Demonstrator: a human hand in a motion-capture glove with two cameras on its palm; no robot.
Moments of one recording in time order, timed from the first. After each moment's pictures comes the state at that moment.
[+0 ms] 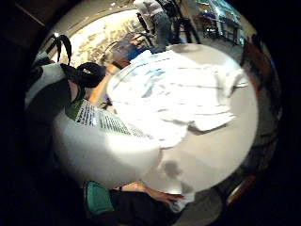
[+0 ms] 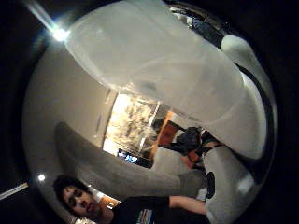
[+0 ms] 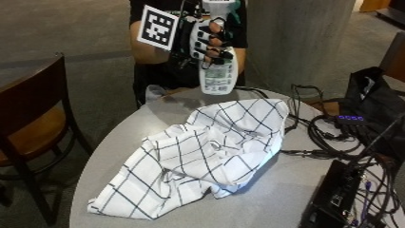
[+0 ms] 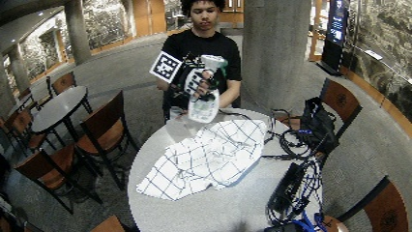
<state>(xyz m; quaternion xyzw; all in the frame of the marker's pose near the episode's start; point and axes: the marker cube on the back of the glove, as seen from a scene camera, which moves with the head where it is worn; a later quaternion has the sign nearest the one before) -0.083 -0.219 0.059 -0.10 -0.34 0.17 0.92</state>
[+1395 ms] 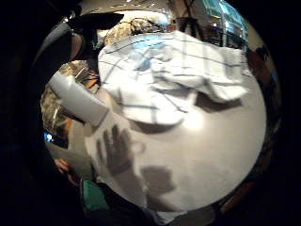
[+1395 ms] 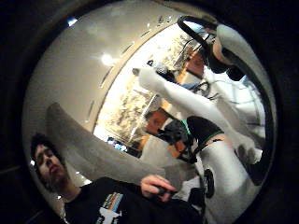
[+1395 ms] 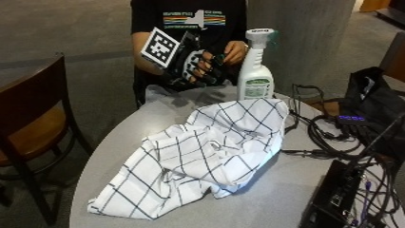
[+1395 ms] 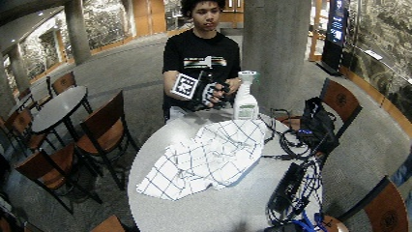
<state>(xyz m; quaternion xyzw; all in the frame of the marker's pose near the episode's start) -0.083 -0.104 0.094 -0.06 -0.25 0.10 0.96</state>
